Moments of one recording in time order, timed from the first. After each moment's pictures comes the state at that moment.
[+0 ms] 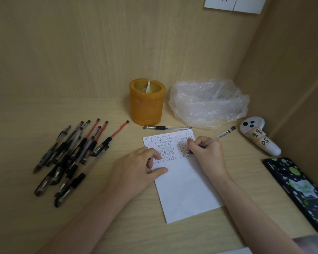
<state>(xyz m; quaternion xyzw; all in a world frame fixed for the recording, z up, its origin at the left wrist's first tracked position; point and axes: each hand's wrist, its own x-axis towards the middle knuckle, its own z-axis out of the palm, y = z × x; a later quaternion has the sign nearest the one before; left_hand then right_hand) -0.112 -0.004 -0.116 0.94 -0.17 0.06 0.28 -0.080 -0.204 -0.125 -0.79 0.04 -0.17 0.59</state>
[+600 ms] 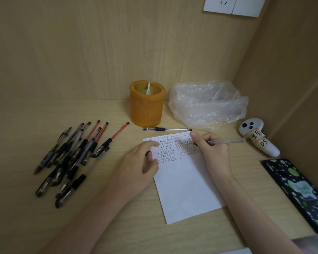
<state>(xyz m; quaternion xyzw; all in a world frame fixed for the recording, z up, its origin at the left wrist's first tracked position) -0.115 -0.003 -0.116 0.89 -0.17 0.08 0.41 -0.083 -0.208 -0.113 -0.72 0.04 -0.21 0.66</state>
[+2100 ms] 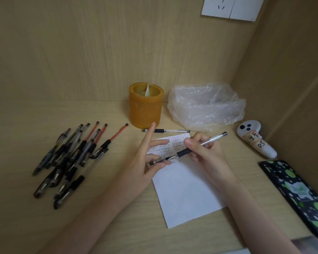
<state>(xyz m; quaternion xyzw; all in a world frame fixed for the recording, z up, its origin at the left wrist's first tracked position) -0.124 -0.015 -0.102 0.79 -0.22 0.01 0.58 -0.097 -0.205 -0.095 -0.63 -0.10 -0.02 0.77</state>
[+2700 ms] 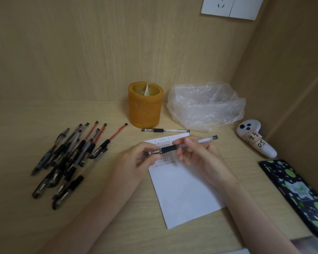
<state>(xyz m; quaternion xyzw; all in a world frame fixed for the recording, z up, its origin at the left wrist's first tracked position) -0.122 -0.010 -0.101 0.80 -0.15 0.08 0.57 -0.100 -0.200 -0.097 -0.58 -0.18 0.06 0.79</state>
